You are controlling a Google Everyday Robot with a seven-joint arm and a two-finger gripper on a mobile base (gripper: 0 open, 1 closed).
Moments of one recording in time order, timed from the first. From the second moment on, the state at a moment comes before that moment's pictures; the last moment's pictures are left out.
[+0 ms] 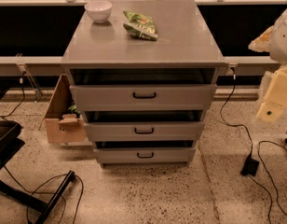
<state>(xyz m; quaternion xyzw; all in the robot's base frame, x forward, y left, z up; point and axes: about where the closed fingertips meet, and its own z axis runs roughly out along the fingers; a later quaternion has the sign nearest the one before) 0.438 -0.217 0.977 -0.60 0.78 -0.03 0.16</state>
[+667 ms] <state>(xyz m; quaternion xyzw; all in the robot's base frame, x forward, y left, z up) 0.438 -0.205 0.955 -0.61 0.78 -0.05 0.14</state>
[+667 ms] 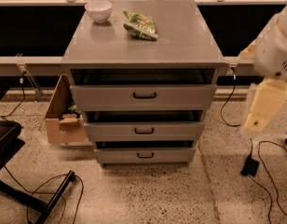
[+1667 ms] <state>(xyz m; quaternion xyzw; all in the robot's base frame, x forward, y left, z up) 0.425 -0.205 0.748 -0.65 0.75 -0.02 0.10</state>
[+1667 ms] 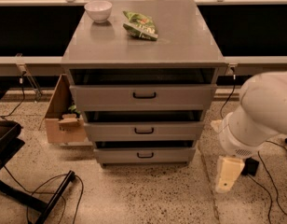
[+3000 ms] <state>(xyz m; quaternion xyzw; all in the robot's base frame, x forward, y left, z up) 0.466 -0.196 0.639 -0.66 0.74 -0.02 0.09</state>
